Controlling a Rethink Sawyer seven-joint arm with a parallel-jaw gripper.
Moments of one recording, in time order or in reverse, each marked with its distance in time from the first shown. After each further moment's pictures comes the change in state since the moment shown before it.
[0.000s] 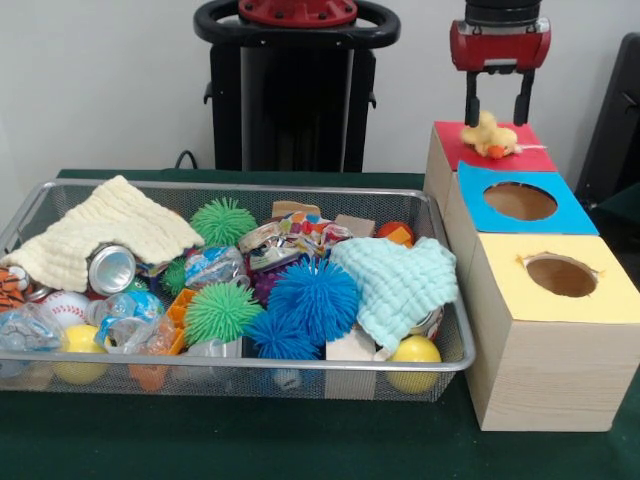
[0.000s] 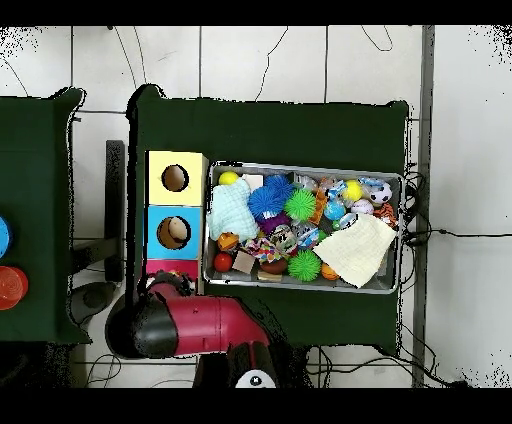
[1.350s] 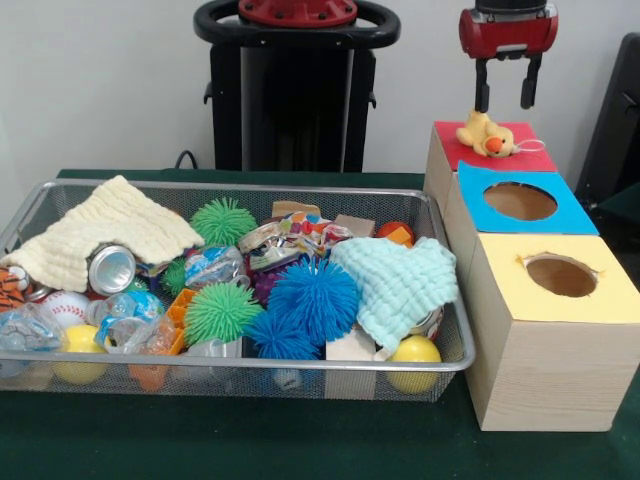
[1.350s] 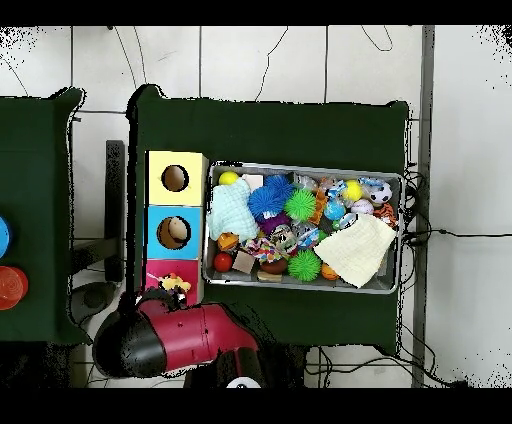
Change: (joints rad) arm -0.014 -0.047 0.075 0.049 -0.105 0.016 0.000
